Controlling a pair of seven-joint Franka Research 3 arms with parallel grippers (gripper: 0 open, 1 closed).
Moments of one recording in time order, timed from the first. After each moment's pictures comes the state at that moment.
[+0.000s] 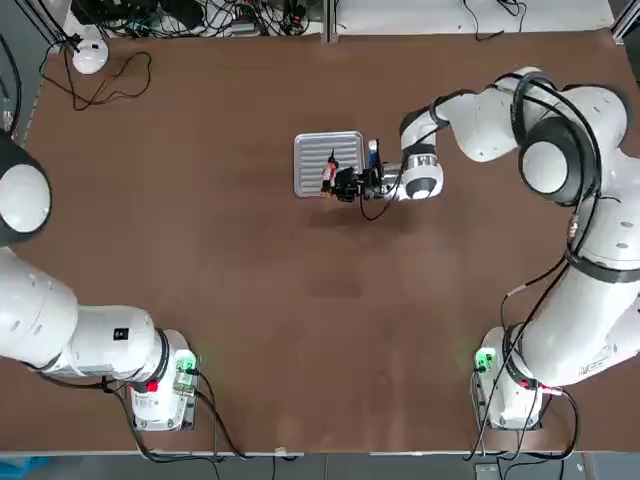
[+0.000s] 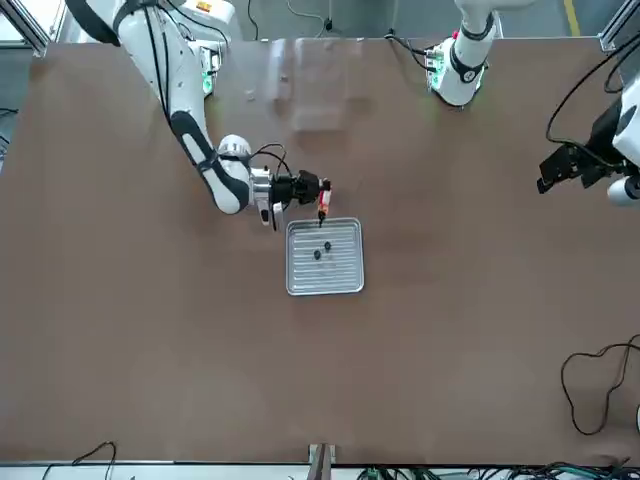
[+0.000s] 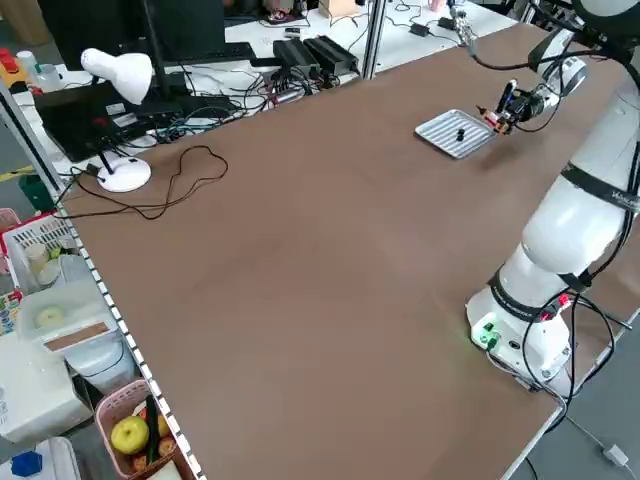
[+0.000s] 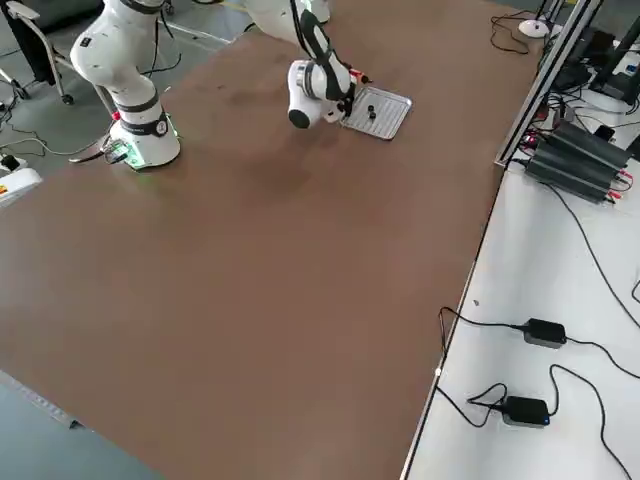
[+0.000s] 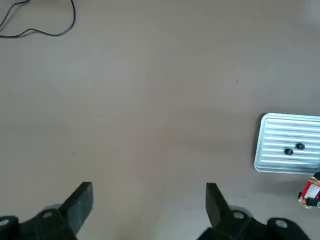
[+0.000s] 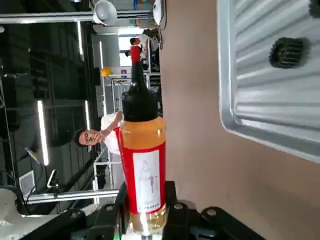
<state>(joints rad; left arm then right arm) 0.02 0.07 -0.10 -1.44 -0.03 1.52 -0.19 0.29 0.64 0.36 -2.15 2.04 2.02 -1.30</state>
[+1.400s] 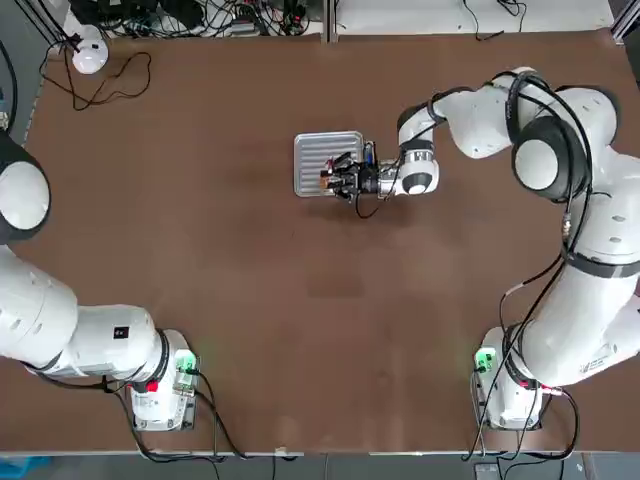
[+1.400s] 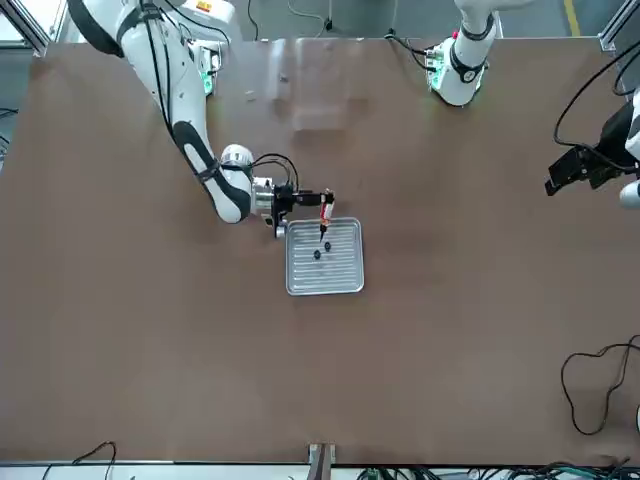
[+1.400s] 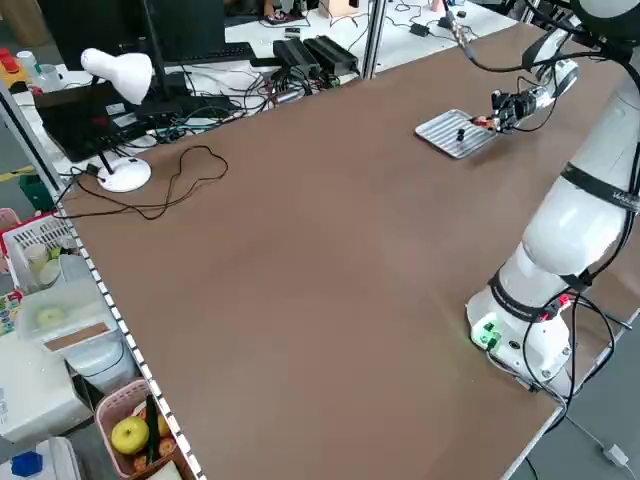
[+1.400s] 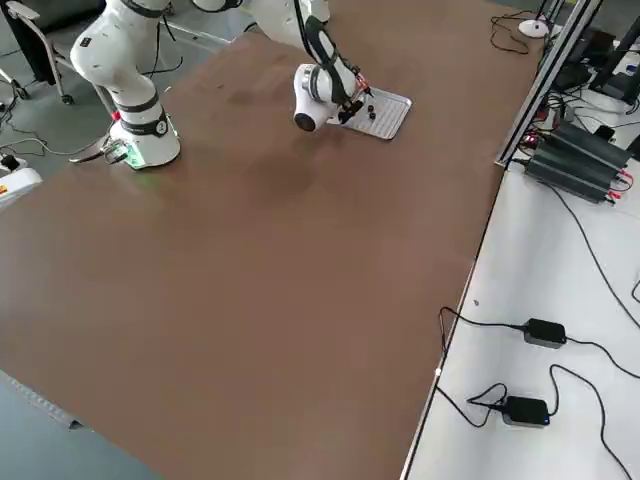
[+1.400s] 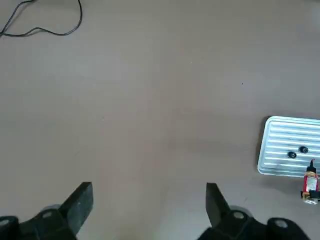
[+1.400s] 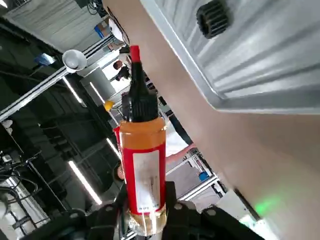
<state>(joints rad) 0.04 0.07 -0.10 -1.44 -0.03 1.52 -0.18 0.29 0.69 0.35 -2.08 2.05 1.98 -0.73</state>
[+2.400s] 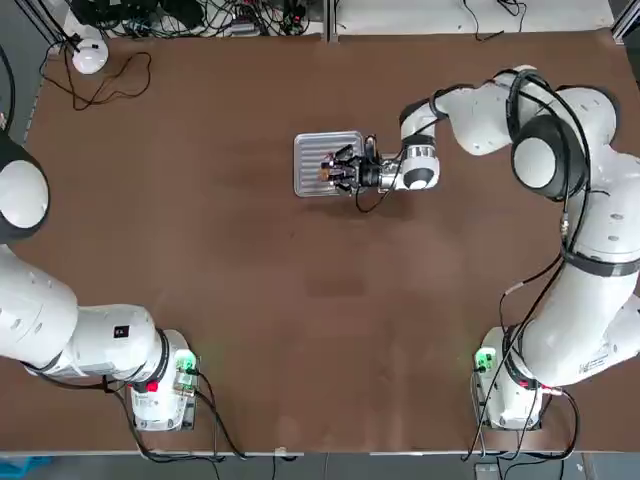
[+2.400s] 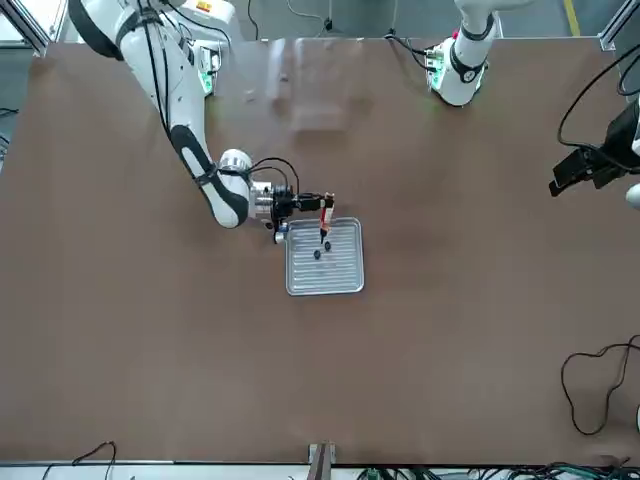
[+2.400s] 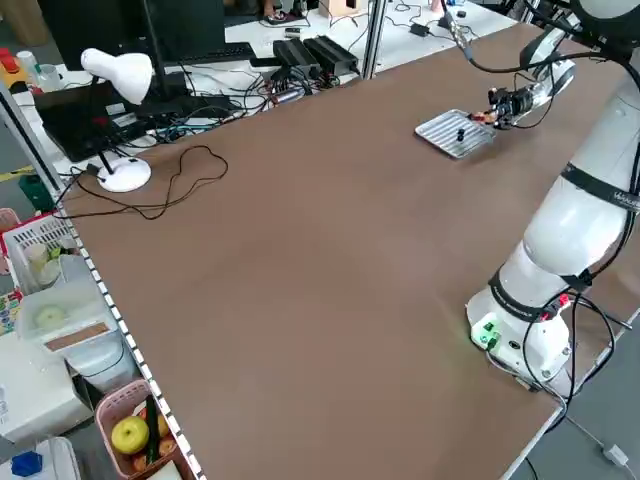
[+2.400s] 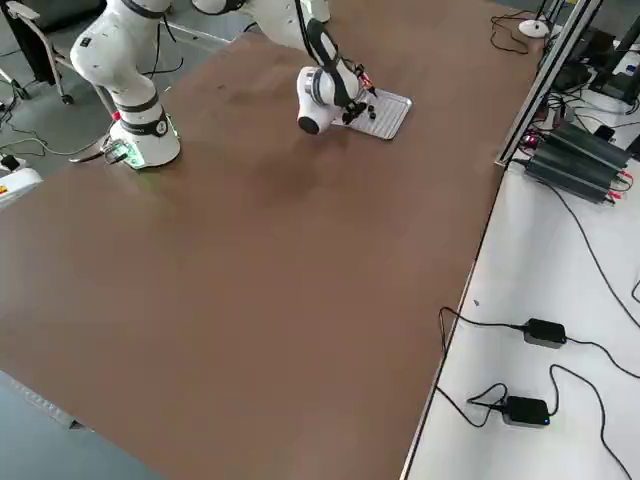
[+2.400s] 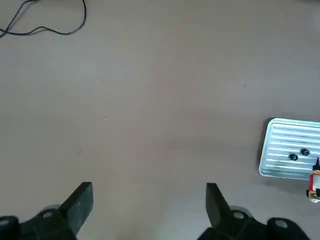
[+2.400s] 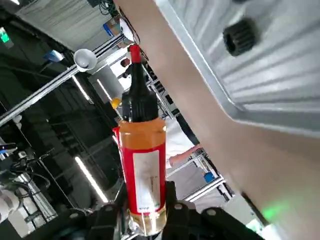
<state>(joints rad) 0.05 0.07 -0.10 -1.44 -0.03 1.52 -0.18 0.28 0.70 0.33 -2.06 2.02 1.97 -0.81</state>
